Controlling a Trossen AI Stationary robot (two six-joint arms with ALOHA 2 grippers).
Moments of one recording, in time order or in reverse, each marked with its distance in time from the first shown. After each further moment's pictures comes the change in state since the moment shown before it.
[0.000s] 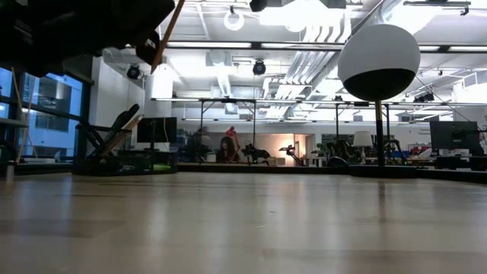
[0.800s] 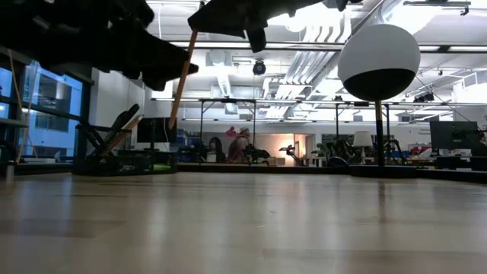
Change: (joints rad) left arm -0.003 0.031 0.105 -0.427 -0.171 0.062; right arm -0.077 0.000 0.000 -0.295 -0.159 0.271
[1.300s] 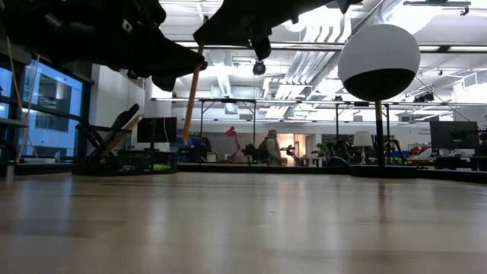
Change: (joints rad) left arm 0.001 0.066 0.066 -0.022 0.008 -0.020; right arm -0.006 0.000 0.000 -0.080 0.035 0.024
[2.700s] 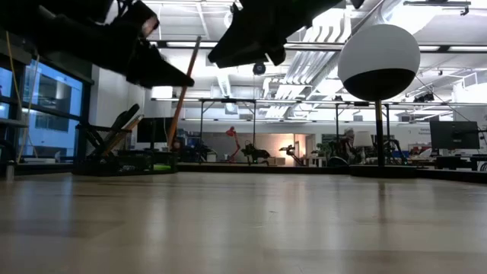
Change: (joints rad) left arm 0.020 -0.162 -0.003 -0.295 -0.273 0.103; right arm 0.029 -0.013 0.002 -0.195 0.108 0.001
